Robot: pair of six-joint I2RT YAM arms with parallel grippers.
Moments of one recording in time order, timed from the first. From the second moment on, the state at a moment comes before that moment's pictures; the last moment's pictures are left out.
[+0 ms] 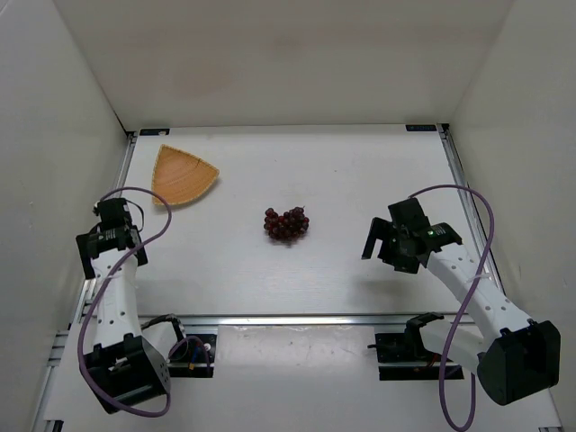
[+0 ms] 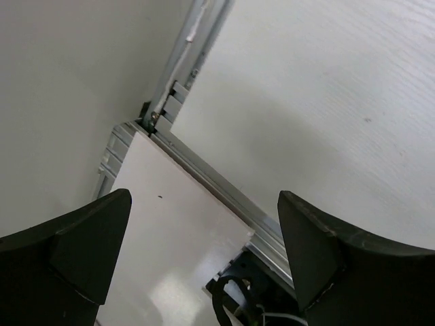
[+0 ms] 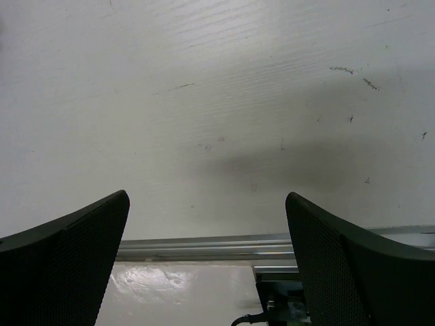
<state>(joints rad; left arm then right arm) 0.34 0.99 0.85 -0.91 -0.54 0.06 0.37 1.04 0.79 -0.87 0.03 0.61</state>
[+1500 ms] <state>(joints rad) -0.68 2.32 1.94 -1.03 0.06 0.49 0.37 0.92 0.92 -0.99 0.20 0.55</state>
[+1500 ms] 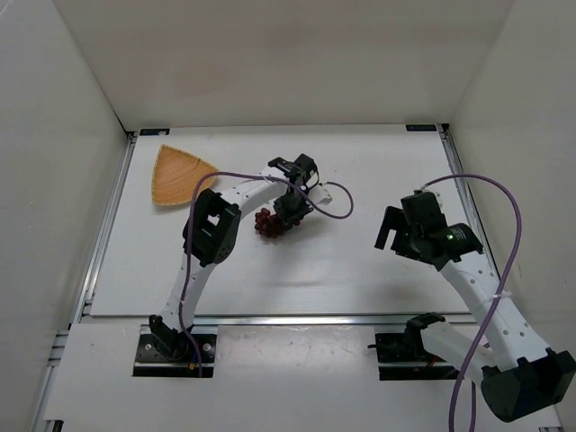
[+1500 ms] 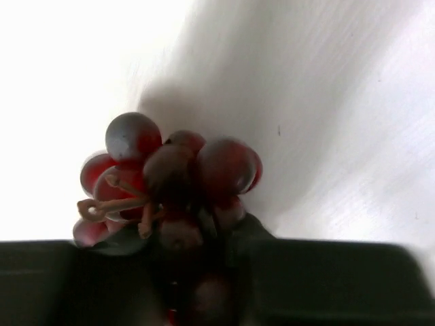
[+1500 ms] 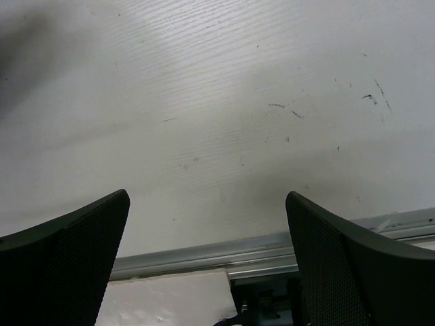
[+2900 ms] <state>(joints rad) 0.03 2.04 2.11 -0.92 -0.11 0.35 0.37 1.36 1.11 -0.77 0.07 0.52</state>
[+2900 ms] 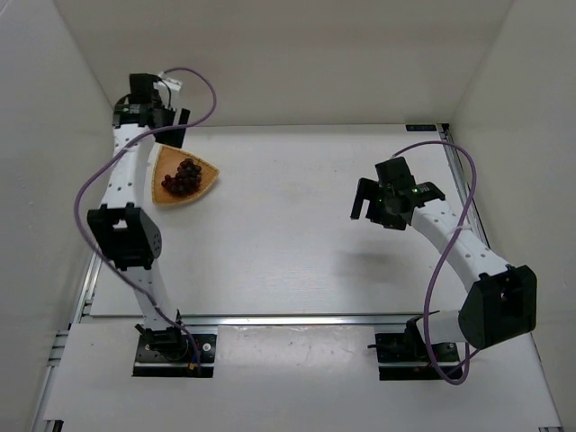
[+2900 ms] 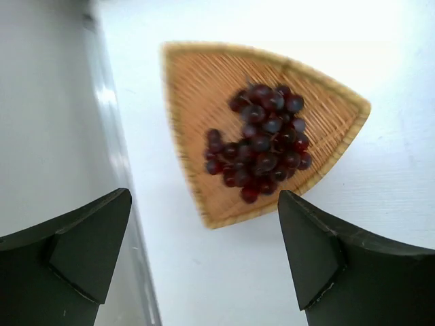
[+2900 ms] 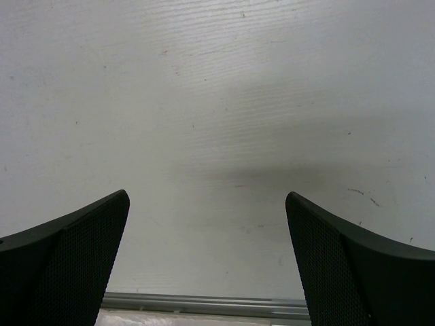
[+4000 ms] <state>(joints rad) 0.61 1.14 0.93 -0.90 -0.05 0.32 0.37 1.37 1.03 -0.66 -0.02 0.51</state>
